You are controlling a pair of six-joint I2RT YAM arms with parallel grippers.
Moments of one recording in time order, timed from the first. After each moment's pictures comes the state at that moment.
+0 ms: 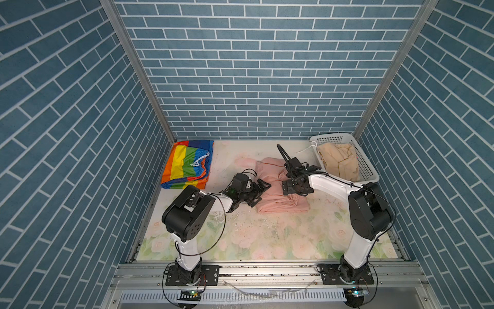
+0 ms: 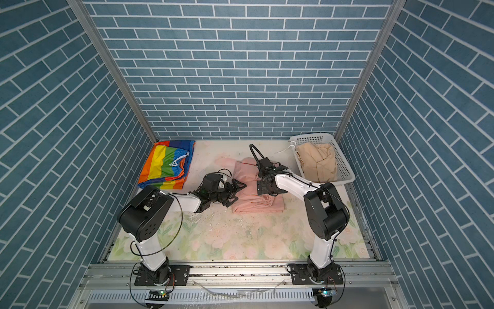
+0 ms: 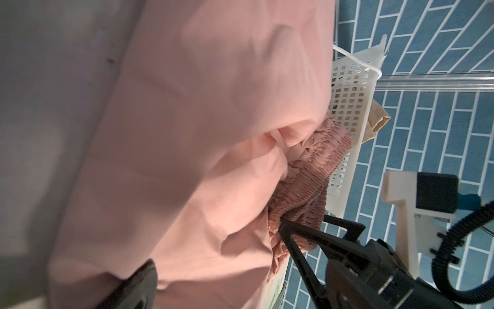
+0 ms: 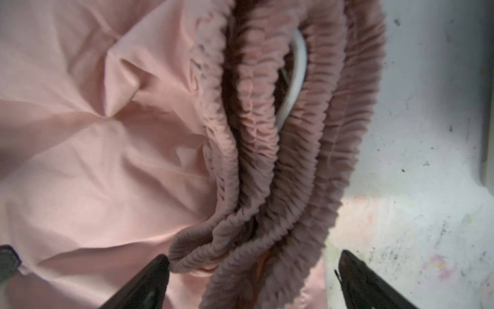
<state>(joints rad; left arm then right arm) -0.55 1.83 0.77 0.49 0.46 -1.29 0.58 1.78 1.24 -0.72 0.20 0.41</state>
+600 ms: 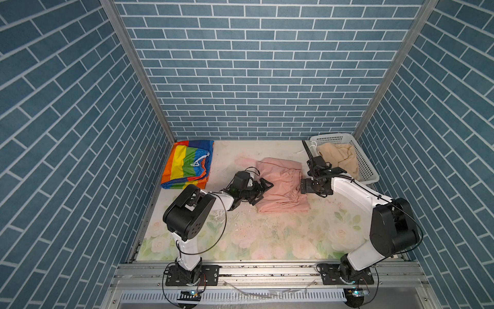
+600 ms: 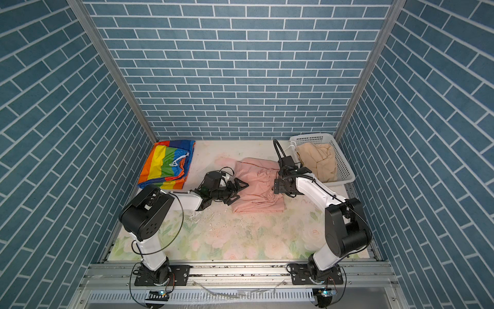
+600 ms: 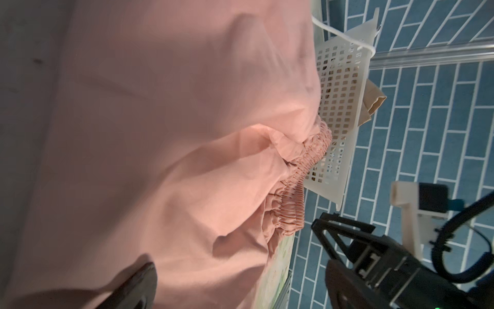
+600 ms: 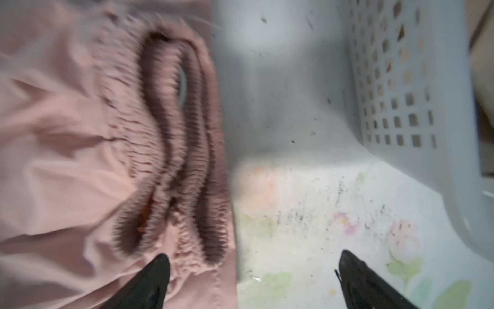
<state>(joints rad) -0.56 1.80 0.86 0.38 0.49 -1.20 0.40 1.58 1.15 -0.73 0.11 0.37</state>
